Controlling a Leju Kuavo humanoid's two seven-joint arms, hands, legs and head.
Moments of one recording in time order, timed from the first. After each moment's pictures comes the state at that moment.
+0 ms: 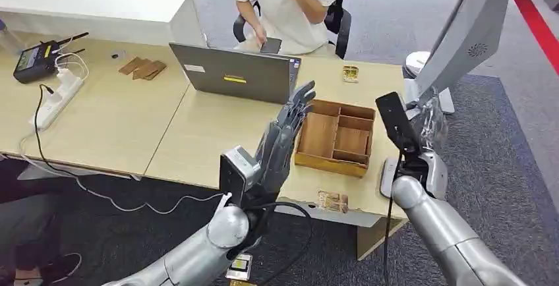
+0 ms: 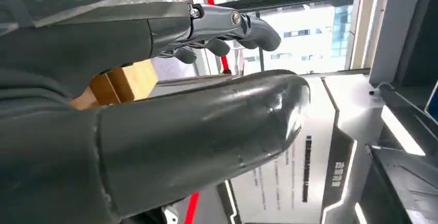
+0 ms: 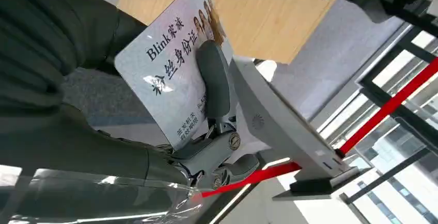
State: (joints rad) left arm -0.45 -0.11 -1.02 -1.41 0.12 0.48 -0.39; right arm -0.75 -0.19 0.72 -0.84 0.47 -0.69 0.24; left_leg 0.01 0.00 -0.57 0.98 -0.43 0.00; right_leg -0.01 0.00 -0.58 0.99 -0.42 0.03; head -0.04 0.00
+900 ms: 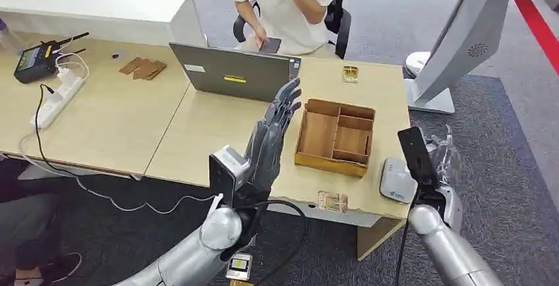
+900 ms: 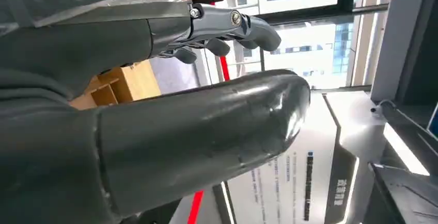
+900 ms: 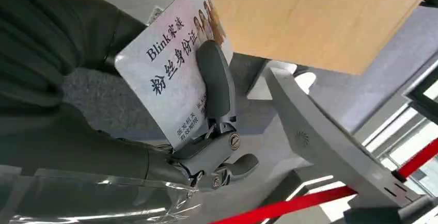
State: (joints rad) left arm -0.42 -0.09 -0.99 -1.45 0.10 0.51 -0.39; right arm -0.61 -0.24 0.62 -0.78 0.38 -0.67 0.10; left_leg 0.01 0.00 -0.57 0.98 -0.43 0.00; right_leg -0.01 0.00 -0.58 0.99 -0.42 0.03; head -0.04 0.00
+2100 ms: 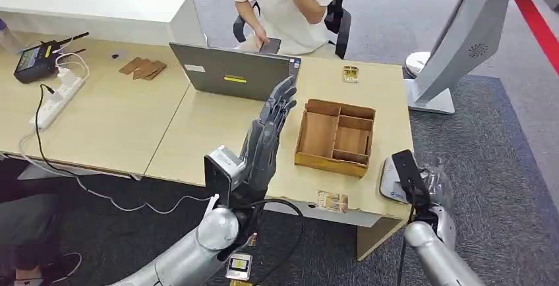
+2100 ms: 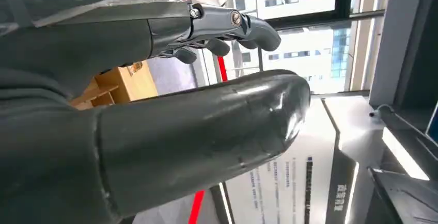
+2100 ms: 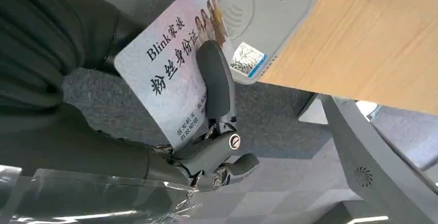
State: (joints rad) left arm -0.42 -0.08 -0.99 -1.47 0.10 0.52 -0.38; right arm -0.60 -0.19 0.62 -0.56 0.33 -0.65 0.07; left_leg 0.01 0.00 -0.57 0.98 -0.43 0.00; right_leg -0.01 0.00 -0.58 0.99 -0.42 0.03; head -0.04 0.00
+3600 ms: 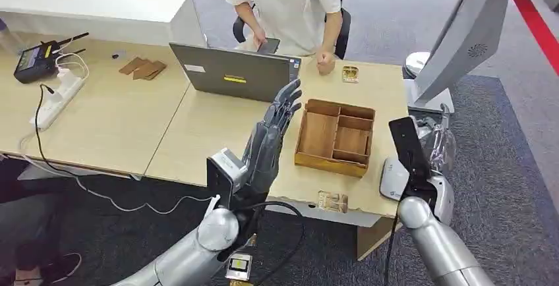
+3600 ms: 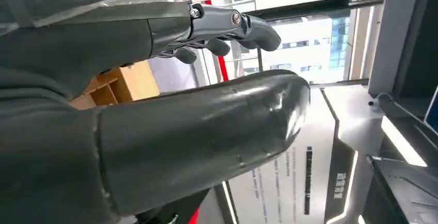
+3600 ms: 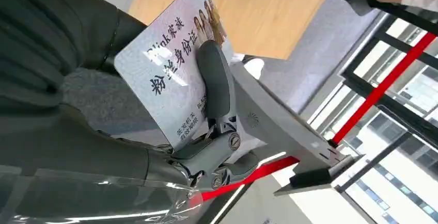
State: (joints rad) left arm -0.42 -0.08 -0.99 -1.47 0.09 0.48 -0.38; right arm -0.61 -0.16 0.54 -0.92 0.53 -0.70 0.07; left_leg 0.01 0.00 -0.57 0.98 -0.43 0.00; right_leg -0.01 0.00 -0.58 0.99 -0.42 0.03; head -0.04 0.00
